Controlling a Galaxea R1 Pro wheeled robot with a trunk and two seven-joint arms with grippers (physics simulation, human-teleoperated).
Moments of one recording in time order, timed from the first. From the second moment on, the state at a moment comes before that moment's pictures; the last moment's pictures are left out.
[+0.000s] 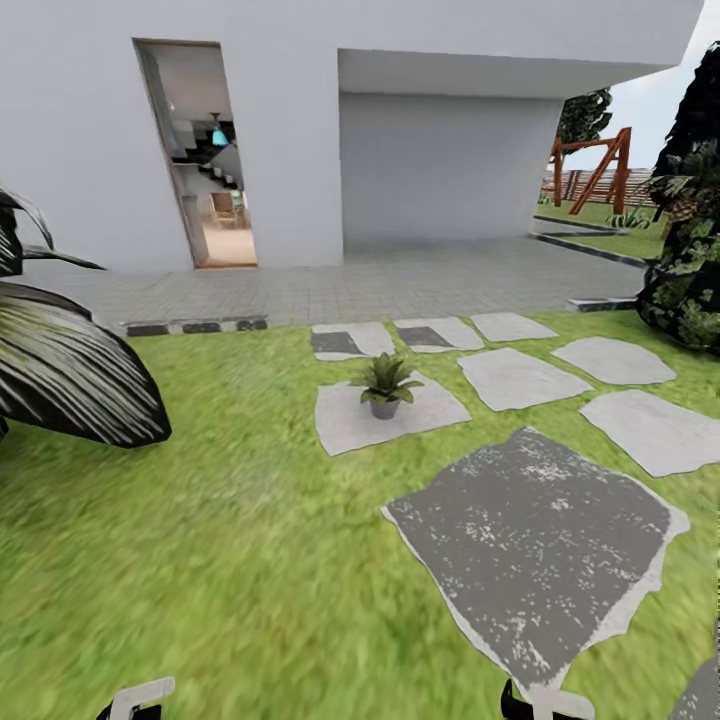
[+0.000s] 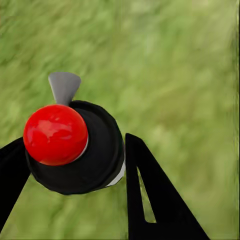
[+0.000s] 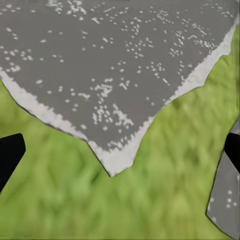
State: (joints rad) left arm -0.39 0.16 0.16 -0.06 0.00 -0.48 0.16; right arm -0.40 0.01 0.16 -0.03 -0.13 -0.59 -0.48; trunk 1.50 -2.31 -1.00
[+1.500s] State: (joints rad) left arm -0.39 0.16 0.16 -0.06 0.00 -0.48 0.16; right arm -0.40 0.00 0.16 -0.03 -0.13 -0.59 -0.19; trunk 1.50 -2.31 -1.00
